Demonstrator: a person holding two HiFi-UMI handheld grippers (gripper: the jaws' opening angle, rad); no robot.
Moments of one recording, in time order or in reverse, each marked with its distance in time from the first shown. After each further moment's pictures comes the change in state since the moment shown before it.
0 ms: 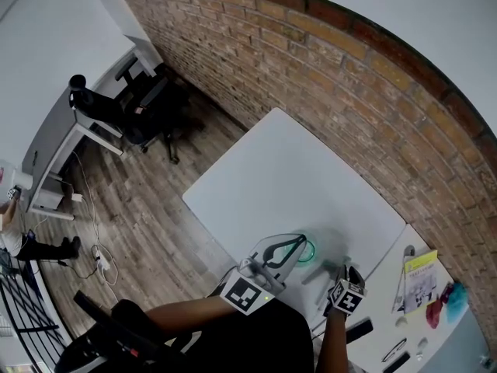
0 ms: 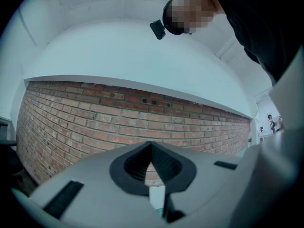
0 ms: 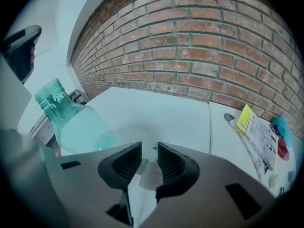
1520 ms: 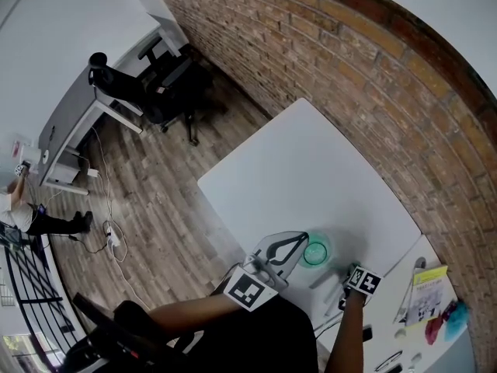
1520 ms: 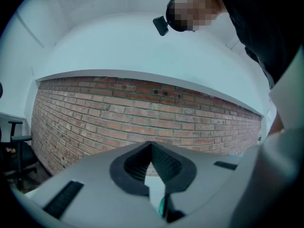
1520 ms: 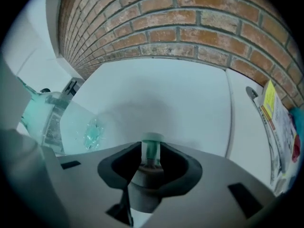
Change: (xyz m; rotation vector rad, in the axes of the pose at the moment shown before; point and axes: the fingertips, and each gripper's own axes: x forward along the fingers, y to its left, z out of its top) left arm -0.012 0.027 -0.027 -0.031 0.073 0.131; right arm 0.070 -0.018 -0.034 0.044 0.340 0.083
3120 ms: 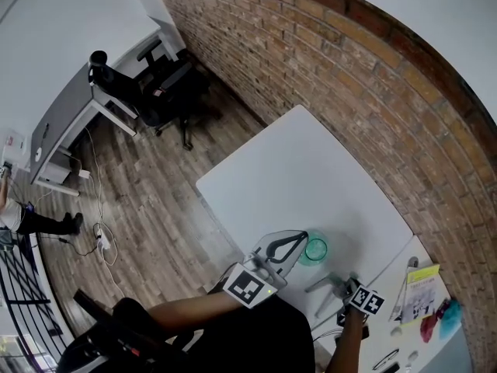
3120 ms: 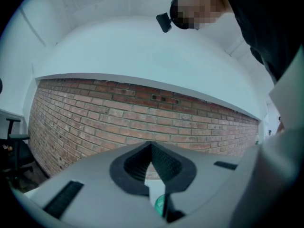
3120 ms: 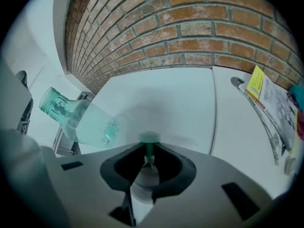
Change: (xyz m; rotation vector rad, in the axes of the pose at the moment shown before) left arm -0.018 -0.004 0.016 -0.026 -0.053 -0.030; right arm -0.054 -0.005 -0.034 0.090 -0.102 0.135
